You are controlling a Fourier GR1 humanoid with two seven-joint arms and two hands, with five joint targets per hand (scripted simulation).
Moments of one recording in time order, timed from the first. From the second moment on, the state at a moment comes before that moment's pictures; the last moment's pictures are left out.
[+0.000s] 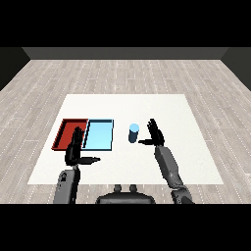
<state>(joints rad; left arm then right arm) 0.06 0.04 0.03 -1.69 0.05 -0.07 -0.31 -0.46 -0.01 -0.11 -0.87 -0.27 0.14 -0.33</state>
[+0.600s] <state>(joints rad) 0.06 0.04 0.03 -1.70 0.05 -0.07 -0.30 -0.61 0.00 0.01 -0.67 -0.32 0.04 -0.39</state>
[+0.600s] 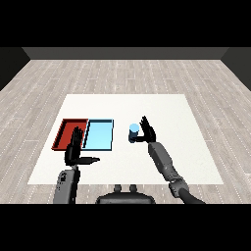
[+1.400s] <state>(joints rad) 0.04 0.06 0.07 -1.69 0.09 -0.09 -0.28 -0.78 0.00 0.19 -0.41 -0.50 -0.02 -0.48</state>
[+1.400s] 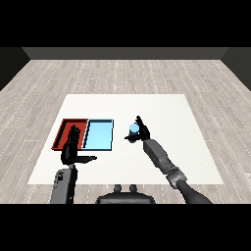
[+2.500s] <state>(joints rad) 0.06 0.06 0.10 -1.70 0.12 -0.10 -0.29 -0.90 0.00 0.50 -0.28 -0.70 -0.28 -0.41</state>
